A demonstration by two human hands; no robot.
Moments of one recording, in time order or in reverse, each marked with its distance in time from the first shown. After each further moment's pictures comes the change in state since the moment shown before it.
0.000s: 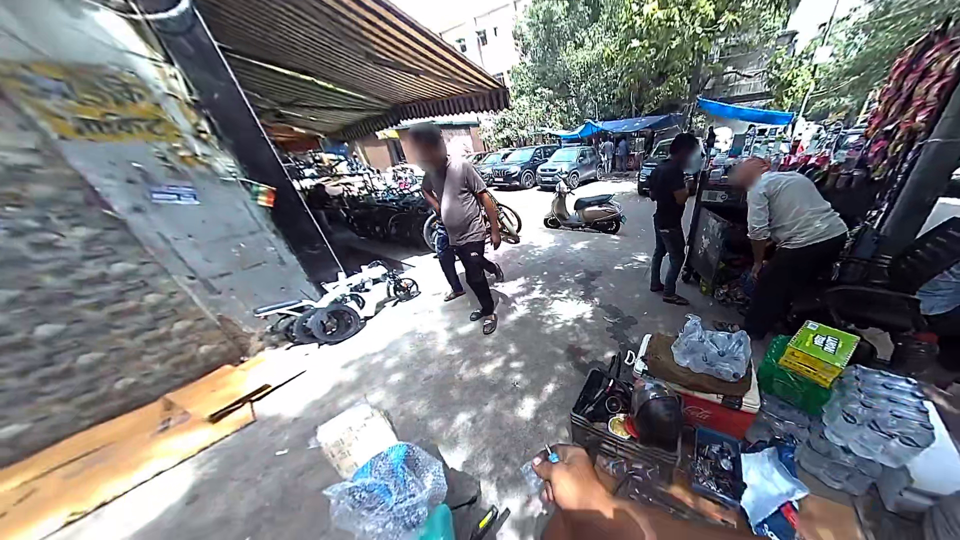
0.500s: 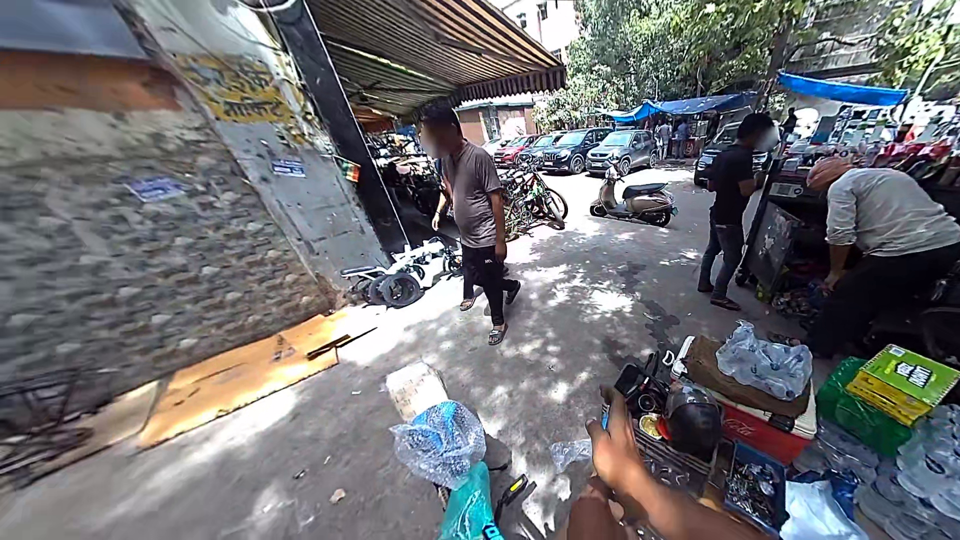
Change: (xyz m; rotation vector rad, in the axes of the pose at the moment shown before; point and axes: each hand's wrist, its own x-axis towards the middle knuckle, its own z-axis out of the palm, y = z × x) left_hand -0.006 0.000 0.012 0.036 -0.036 0.012; right_hand 0.024 0.030 -0.022 -0.369 0.192 -0.554
